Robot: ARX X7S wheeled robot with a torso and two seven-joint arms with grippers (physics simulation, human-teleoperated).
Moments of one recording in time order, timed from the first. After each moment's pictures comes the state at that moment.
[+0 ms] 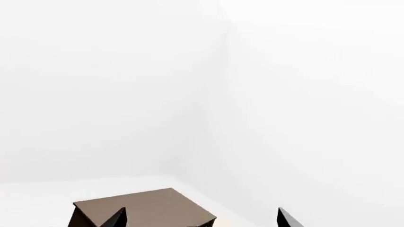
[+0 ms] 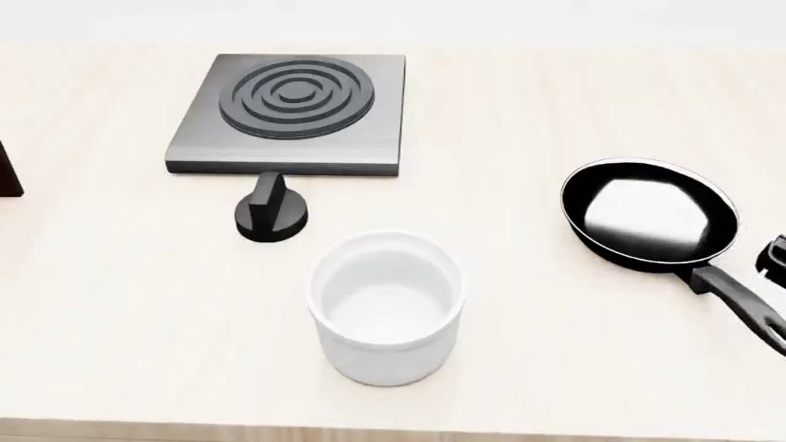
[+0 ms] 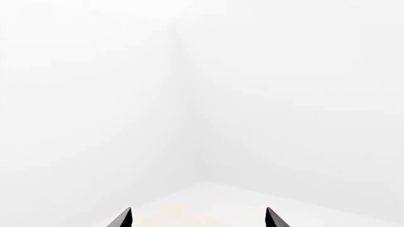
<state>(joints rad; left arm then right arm) -0.52 -0.12 -0.31 0.27 -0.23 -0.34 -0.39 0.44 0.19 0.38 -0.56 0.13 0.64 0.34</state>
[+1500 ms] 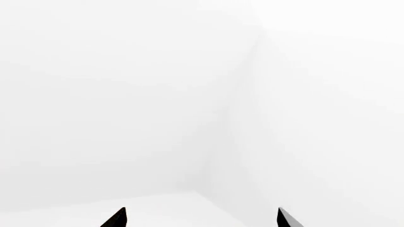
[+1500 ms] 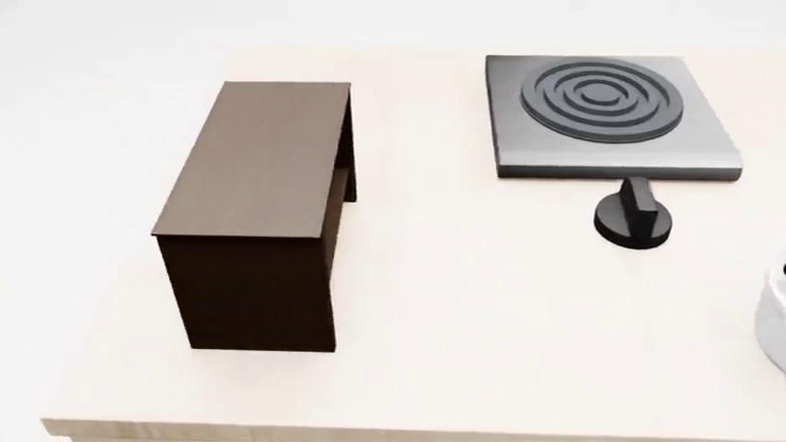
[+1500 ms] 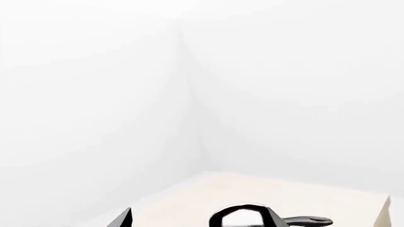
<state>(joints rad) -0.52 -0.16 -0.30 0.24 -0.28 -0.30 -0.45 0.44 0.22 0.38 -0.53 0.14 0.63 0.39</state>
